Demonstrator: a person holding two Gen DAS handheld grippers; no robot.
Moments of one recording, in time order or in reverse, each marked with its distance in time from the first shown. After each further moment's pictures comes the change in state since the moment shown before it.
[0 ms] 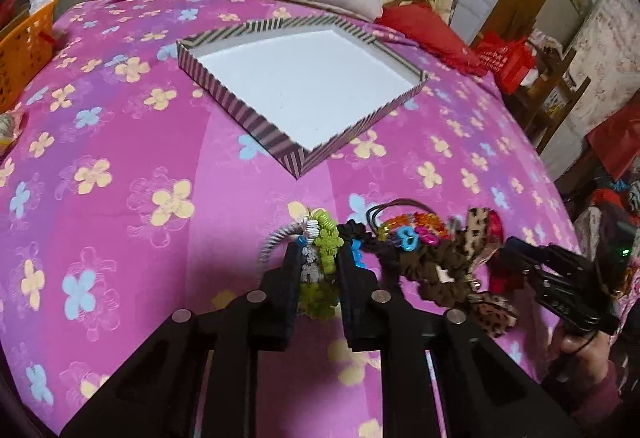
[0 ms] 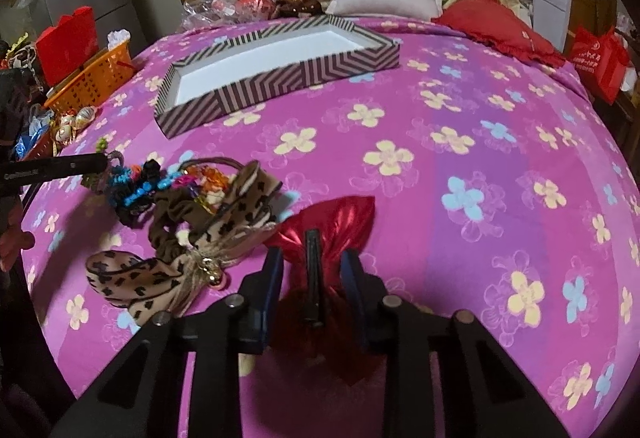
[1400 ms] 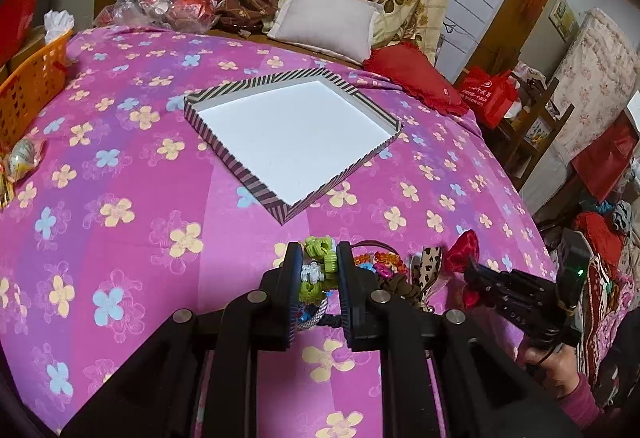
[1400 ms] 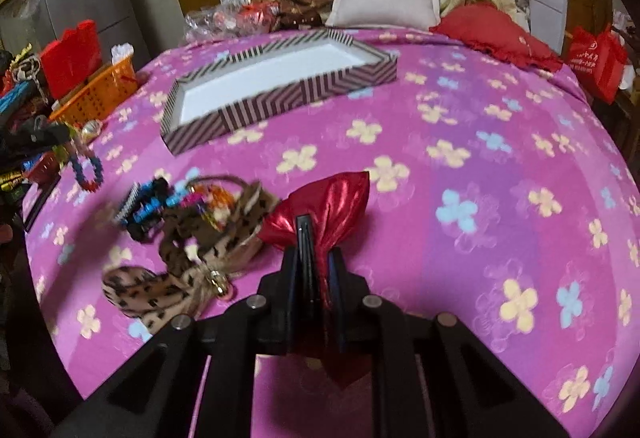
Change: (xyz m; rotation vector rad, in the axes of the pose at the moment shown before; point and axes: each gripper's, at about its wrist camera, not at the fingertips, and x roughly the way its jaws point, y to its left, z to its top) left arm -0.056 -0.014 0.017 -0.008 -0.117 -0.030; right arm -0.015 -0.006 0.009 0.027 -0.043 0.022
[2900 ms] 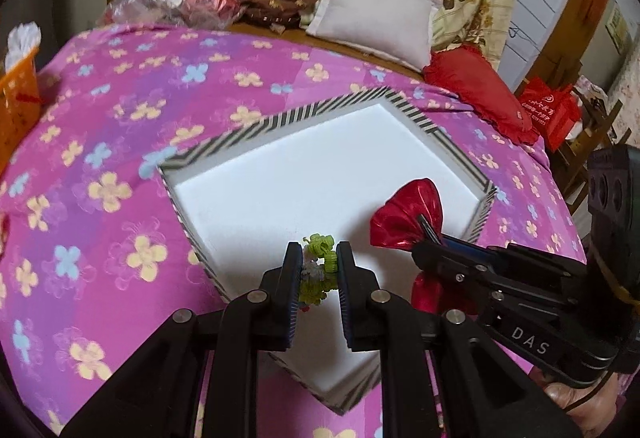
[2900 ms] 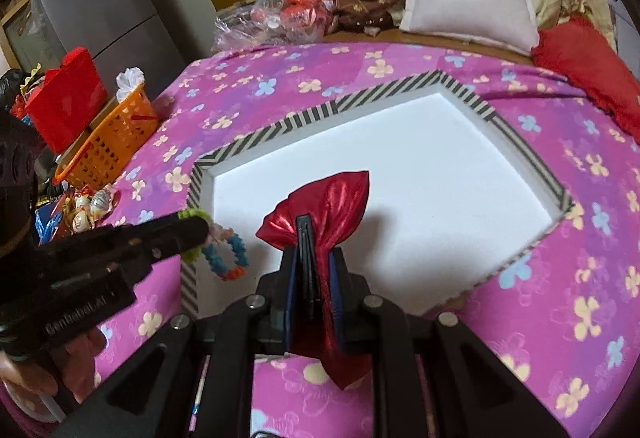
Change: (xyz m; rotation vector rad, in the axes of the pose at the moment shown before) left arm 0.149 0.039 0.116 -0.064 0.041 0.151; right arm 0.173 0.072 0.196 -0.027 0.109 0.186
